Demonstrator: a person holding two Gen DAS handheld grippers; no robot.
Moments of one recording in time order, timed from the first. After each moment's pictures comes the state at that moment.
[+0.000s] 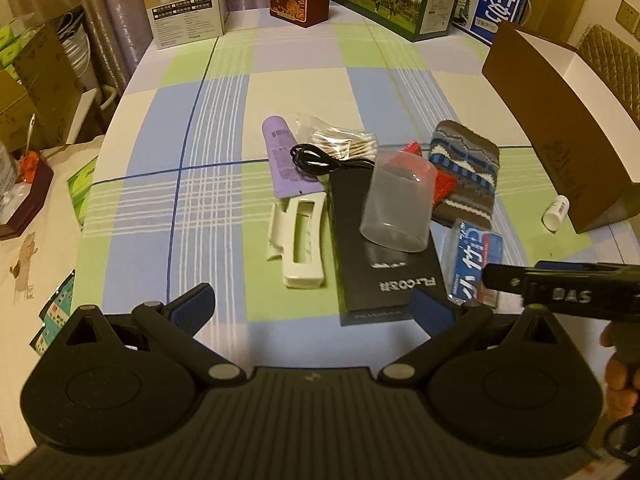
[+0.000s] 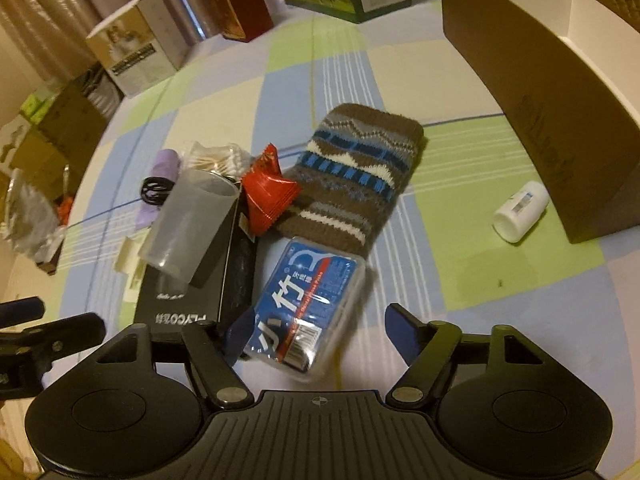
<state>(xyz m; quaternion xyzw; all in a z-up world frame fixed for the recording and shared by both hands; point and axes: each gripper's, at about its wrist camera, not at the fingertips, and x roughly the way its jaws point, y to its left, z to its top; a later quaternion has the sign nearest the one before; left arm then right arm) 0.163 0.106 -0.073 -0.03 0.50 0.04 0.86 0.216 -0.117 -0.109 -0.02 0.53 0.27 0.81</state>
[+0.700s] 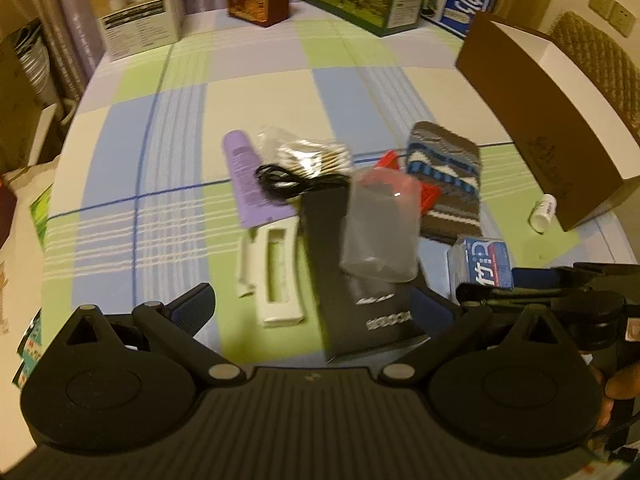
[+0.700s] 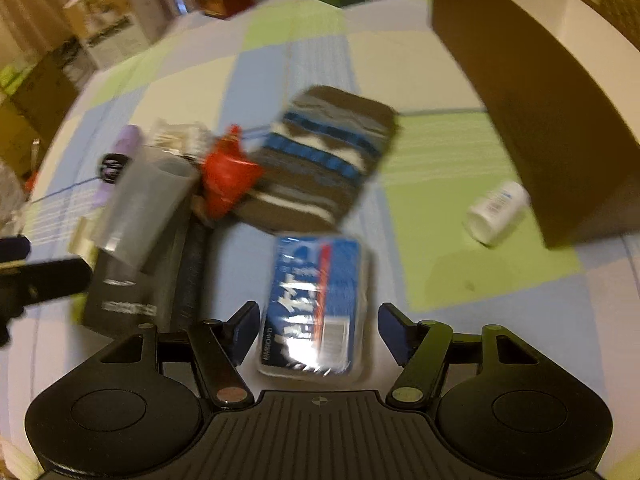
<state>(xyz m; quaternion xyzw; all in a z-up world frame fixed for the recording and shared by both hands) 0.198 0.103 -0.084 -0.02 0.50 -0.03 0.86 0.223 -0.124 -0.122 -0.07 0.54 0.23 0.81</state>
